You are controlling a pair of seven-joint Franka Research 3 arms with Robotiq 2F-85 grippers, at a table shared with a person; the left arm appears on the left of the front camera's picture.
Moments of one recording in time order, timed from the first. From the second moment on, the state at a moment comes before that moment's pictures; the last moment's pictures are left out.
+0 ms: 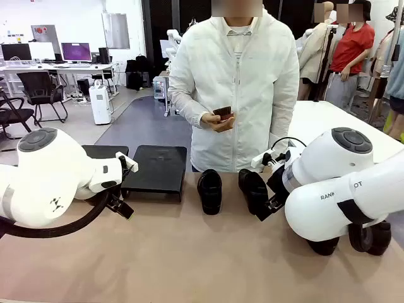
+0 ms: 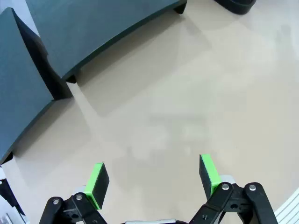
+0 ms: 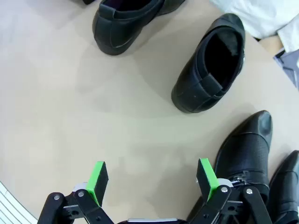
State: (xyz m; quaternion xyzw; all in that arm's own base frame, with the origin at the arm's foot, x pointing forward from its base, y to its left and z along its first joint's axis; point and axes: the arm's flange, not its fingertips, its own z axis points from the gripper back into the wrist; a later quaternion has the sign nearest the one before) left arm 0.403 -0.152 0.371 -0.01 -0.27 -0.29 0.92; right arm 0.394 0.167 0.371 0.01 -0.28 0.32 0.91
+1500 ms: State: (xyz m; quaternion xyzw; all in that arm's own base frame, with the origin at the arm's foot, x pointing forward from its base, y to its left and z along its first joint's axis) left arm 0.403 -0.152 0.371 -0.01 -0.27 -0.29 0.92; right arm 0.394 0.167 0.371 0.01 -0.28 0.32 0.91
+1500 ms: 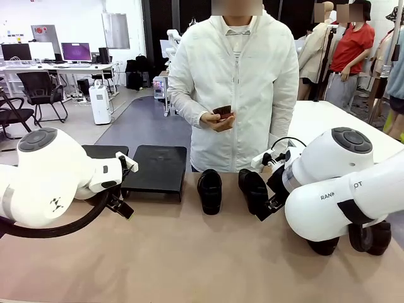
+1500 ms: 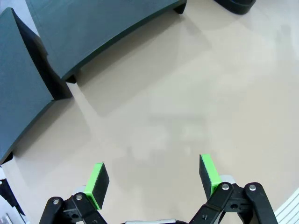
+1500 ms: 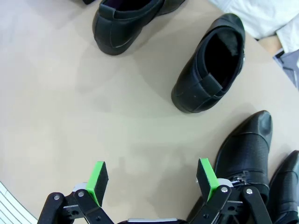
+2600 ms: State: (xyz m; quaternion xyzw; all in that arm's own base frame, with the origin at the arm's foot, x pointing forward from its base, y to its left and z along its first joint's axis) left arm 0.263 0.008 0.591 -0.27 -0.29 -0.15 0.91; right arm 0.205 -0.004 0.617 0.24 -0.28 0.02 0.93
